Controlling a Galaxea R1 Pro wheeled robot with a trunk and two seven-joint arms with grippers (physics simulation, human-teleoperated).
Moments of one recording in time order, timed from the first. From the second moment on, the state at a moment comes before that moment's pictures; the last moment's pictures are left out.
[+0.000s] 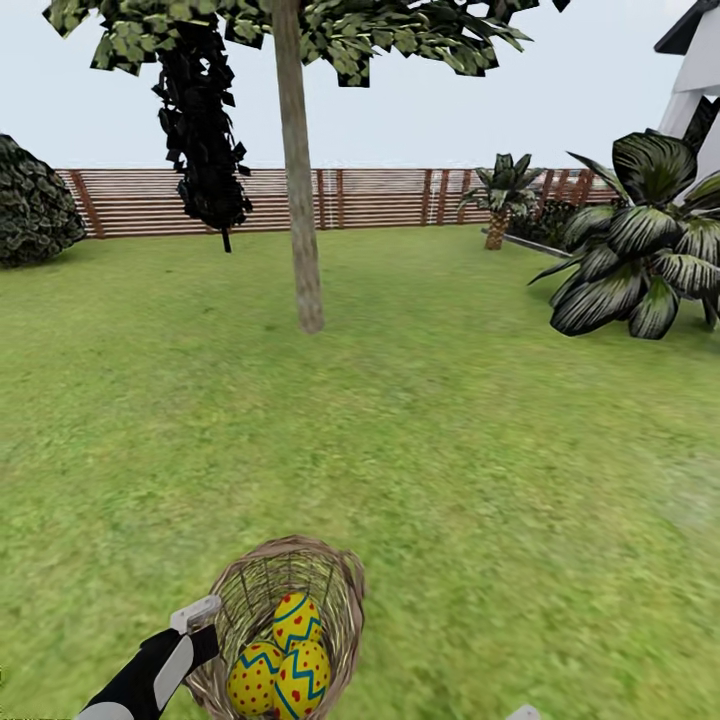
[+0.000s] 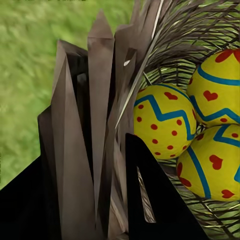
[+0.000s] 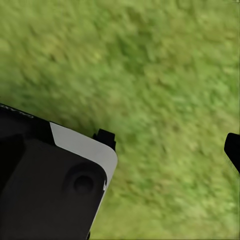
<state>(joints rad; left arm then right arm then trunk) -0.51 0.06 0.22 -0.39 0.24 0.32 0.18 -0.45 -0.05 -0.04 0.02 0.40 -0.07 0.10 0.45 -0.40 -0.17</state>
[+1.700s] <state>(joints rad) -0.51 0.06 0.22 -0.39 0.24 0.31 0.18 -0.45 -0.05 -0.04 0.02 0.40 -0.07 0.10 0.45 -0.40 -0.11</state>
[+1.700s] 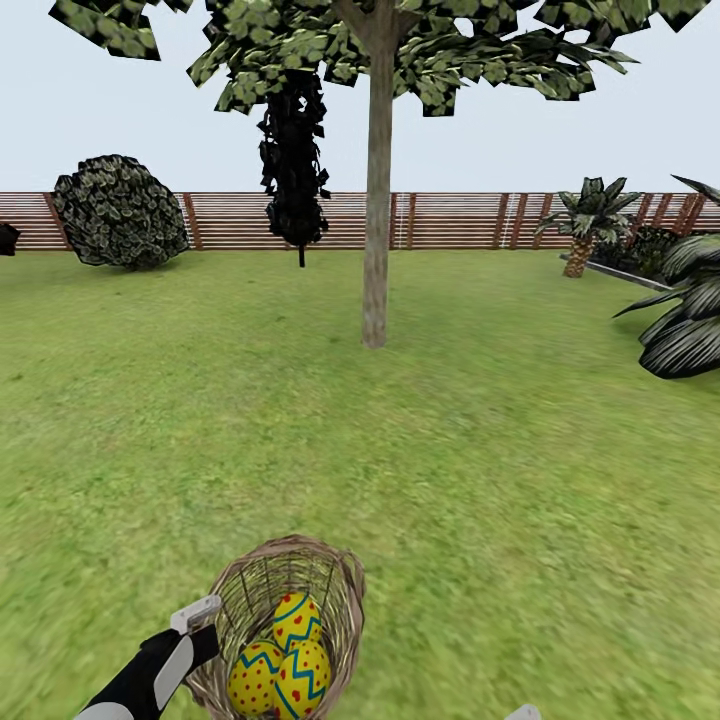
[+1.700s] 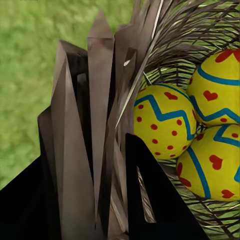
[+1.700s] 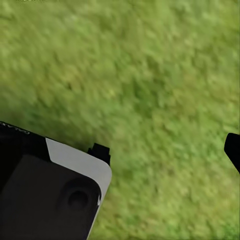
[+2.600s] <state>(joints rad) -0.51 0.06 0.22 -0.35 0.24 0.31 0.17 -0.39 -0.05 -0.04 0.03 0.39 -0.07 0.10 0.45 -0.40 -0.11</state>
